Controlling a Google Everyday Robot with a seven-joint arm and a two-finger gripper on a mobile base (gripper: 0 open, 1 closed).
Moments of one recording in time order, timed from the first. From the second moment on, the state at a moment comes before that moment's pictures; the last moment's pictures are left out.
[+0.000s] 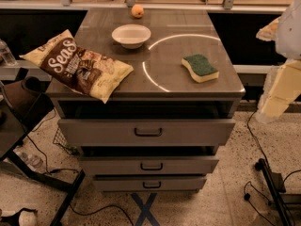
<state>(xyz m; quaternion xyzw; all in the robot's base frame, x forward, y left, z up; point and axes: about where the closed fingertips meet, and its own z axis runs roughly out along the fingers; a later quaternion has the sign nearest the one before) 0.438 -0.214 0.986 -0.60 0.78 -0.05 0.17</state>
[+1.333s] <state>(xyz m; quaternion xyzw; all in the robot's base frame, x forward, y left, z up) 0.541 -0.234 1.002 -0.30 0.88 0.07 0.36</state>
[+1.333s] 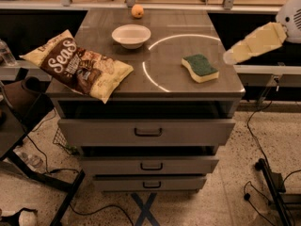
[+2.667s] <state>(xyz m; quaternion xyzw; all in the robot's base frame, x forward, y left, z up) 0.596 -0.221 0.966 -0.22 0.90 0.07 0.38</state>
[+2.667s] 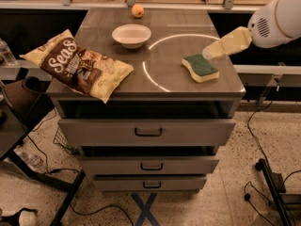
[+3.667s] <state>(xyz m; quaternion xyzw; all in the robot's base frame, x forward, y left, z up) 0.659 -0.199 0.919 -0.26 0.84 0.10 0.47</state>
